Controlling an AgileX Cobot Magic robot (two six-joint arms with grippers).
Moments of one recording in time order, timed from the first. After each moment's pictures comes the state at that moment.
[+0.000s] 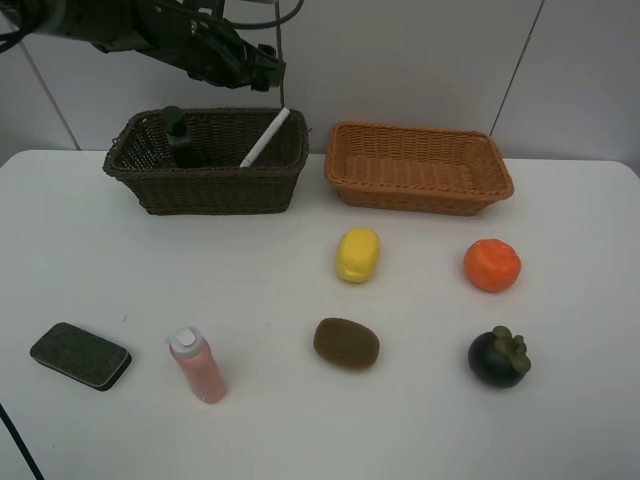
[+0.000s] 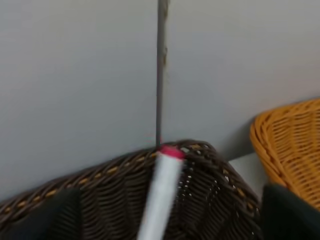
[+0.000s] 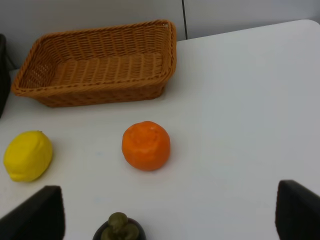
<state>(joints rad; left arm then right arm) -0.36 2.08 -1.56 -0.23 0.06 0.24 -0.03 0.00 -0.52 0.01 1.06 0.10</state>
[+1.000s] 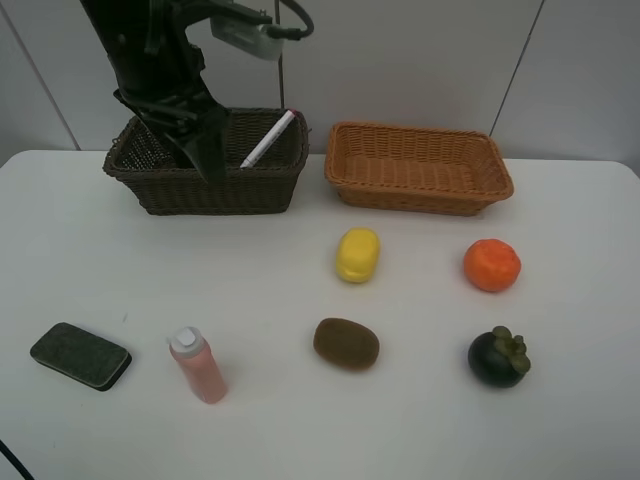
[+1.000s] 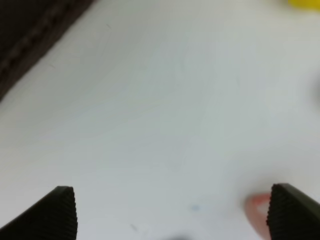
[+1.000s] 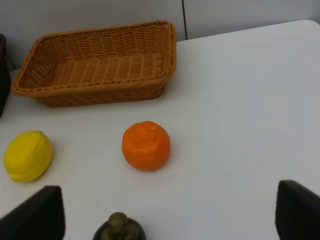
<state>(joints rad) -0.50 1.78 -1.52 -0.04 1.20 0.38 -0.03 0.00 -0.52 0.01 1.06 0.10</state>
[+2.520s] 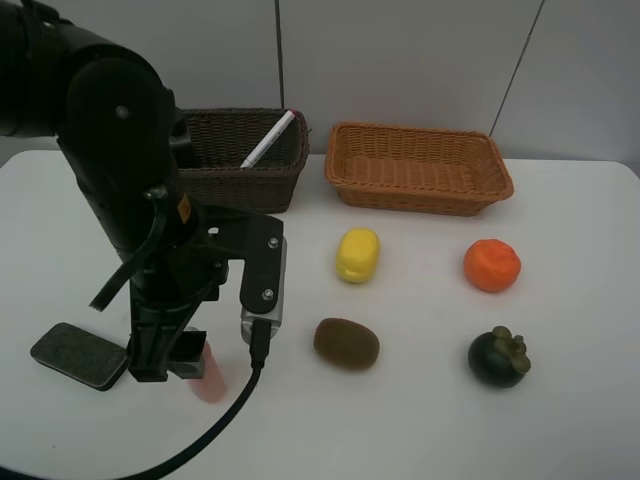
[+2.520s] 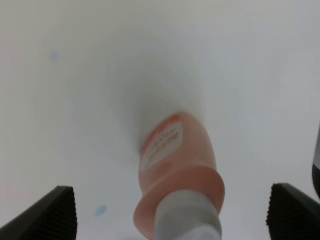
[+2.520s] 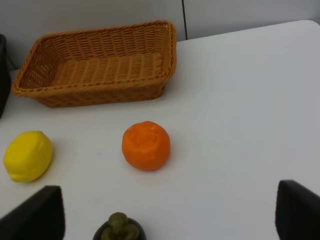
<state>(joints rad) -0.78 1.64 -0.95 -0.05 0.86 0.80 -0.03 0.00 -0.52 0.01 1.06 0.10</state>
